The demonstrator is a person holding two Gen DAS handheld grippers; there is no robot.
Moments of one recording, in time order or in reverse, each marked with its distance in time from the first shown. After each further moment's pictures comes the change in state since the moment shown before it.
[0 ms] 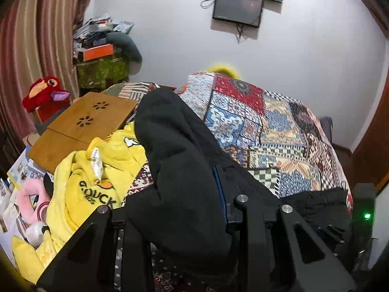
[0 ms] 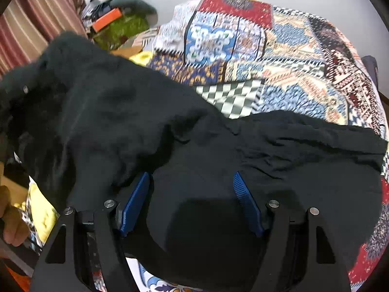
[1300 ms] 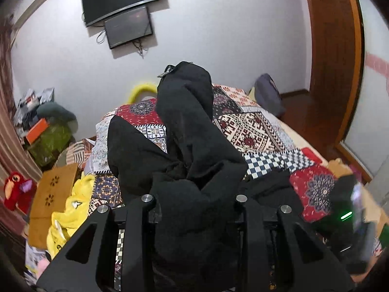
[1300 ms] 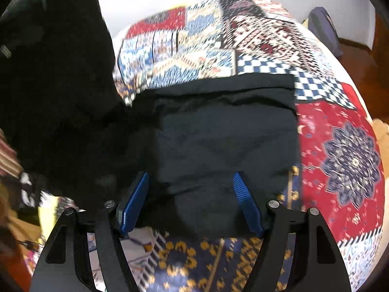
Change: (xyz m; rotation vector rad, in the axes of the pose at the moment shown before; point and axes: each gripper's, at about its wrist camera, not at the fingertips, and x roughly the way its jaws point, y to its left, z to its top) left arm -0.055 -0.227 -0.003 0.504 -0.039 -0.197; right arm -0.104 -0.145 -0.089 0.325 -0.109 -0.001
